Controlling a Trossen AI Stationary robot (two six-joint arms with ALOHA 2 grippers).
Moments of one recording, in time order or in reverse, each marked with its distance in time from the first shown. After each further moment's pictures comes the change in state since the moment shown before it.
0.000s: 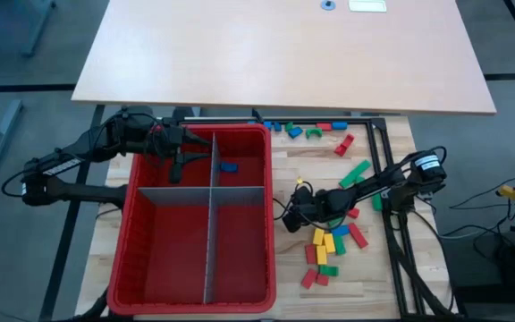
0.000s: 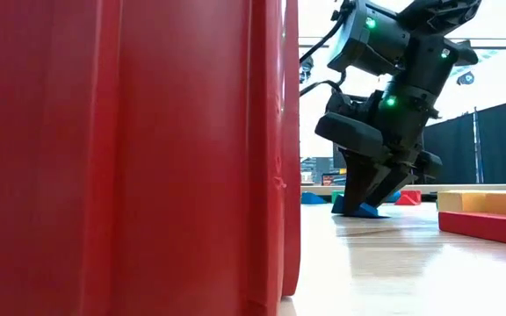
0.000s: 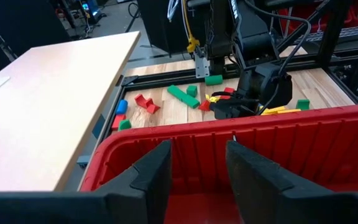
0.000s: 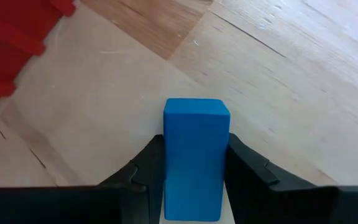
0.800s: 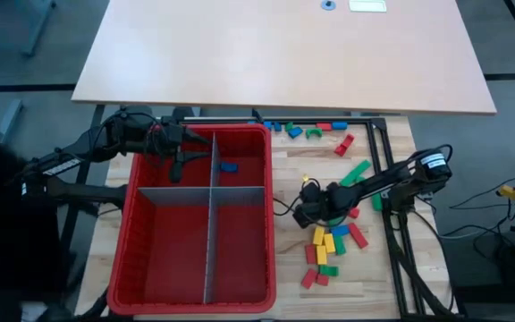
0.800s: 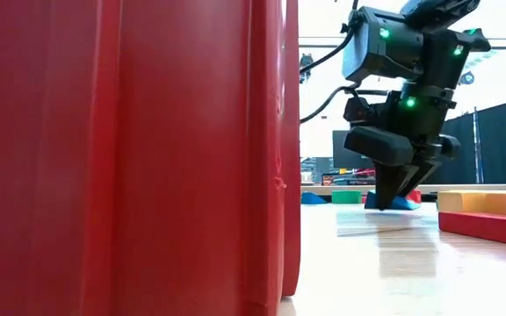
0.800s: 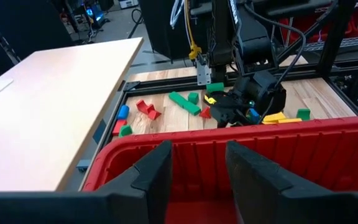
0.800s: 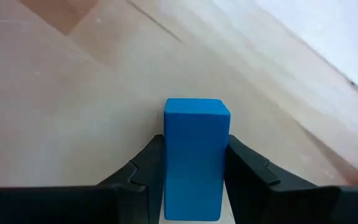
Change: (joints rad) left arm 0.000 0.000 0.000 0.031 0.000 -0.026; right arm -0.004 -0.067 -0.005 -0.251 0.081 -0.026
